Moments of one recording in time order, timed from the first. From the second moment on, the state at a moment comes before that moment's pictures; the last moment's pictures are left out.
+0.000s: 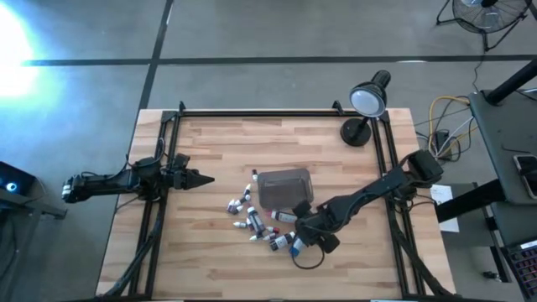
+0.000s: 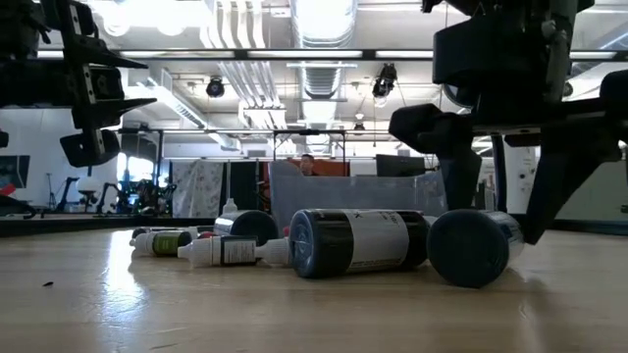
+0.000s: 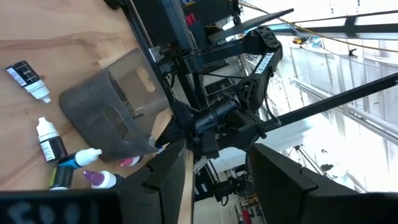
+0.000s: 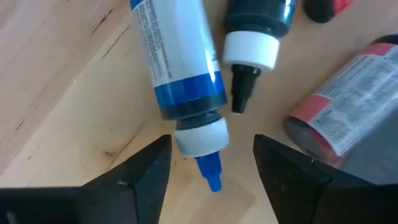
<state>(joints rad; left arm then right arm) 0.08 0.07 0.01 0.03 0.11 -1.18 0.40 1.81 1.08 -0.53 0.01 -0.26</state>
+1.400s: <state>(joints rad) 0.08 0.08 0.01 0.02 0.04 -1.18 0.41 1.64 1.30 -1.00 0.22 0.39</state>
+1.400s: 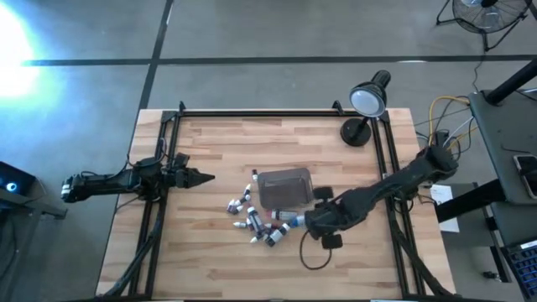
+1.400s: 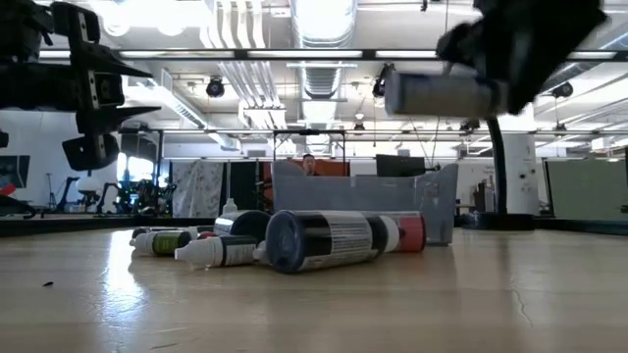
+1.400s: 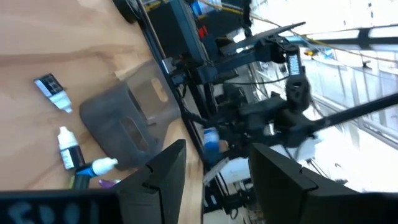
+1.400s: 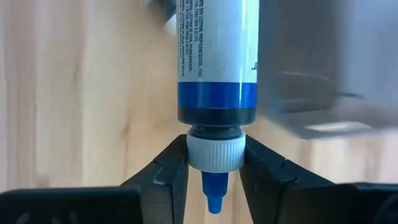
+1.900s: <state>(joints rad) 0.08 0.08 0.01 0.02 0.02 -1.21 0.04 1.63 1.32 -0.86 0.05 0.56</state>
